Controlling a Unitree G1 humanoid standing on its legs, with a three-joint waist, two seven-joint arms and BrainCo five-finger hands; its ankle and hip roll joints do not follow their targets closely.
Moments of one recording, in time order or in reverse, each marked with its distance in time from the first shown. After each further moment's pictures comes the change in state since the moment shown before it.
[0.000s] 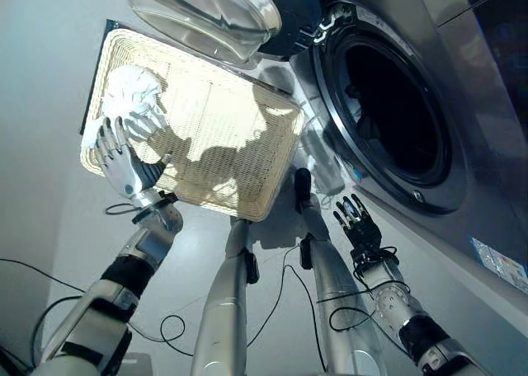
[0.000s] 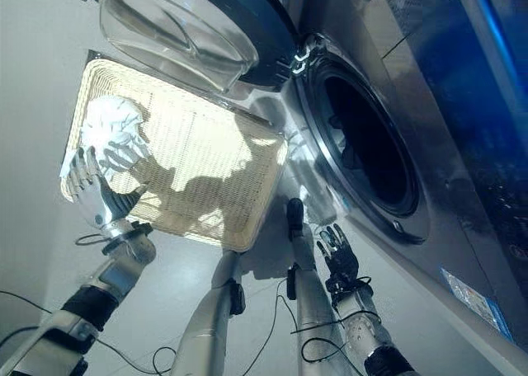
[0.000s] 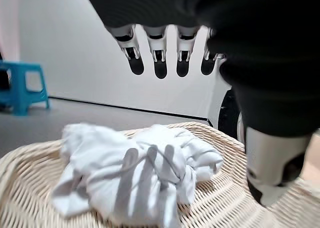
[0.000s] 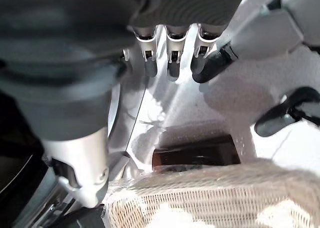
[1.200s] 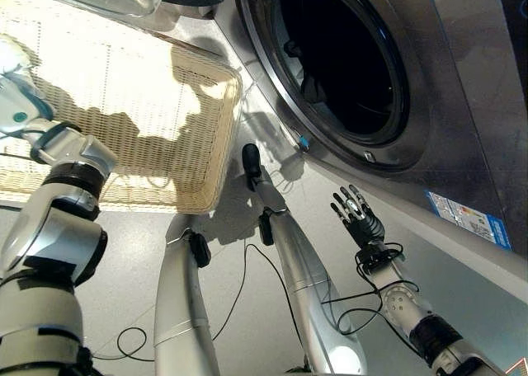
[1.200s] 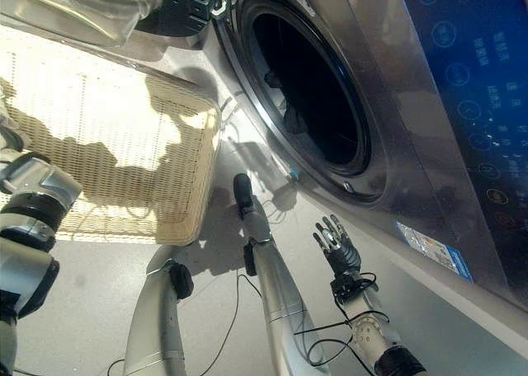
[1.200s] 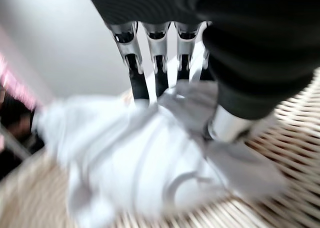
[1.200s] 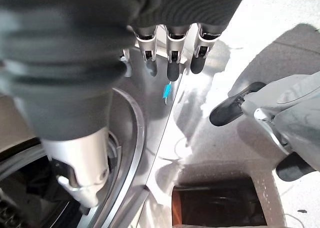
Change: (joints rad) left arm -0.538 0.282 -0.208 0.476 0.146 0.645 -0.519; right arm 0.019 -0.087 0.064 -0.102 0.125 -0.035 0.145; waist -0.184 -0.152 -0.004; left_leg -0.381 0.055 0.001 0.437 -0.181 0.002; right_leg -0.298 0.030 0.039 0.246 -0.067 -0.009
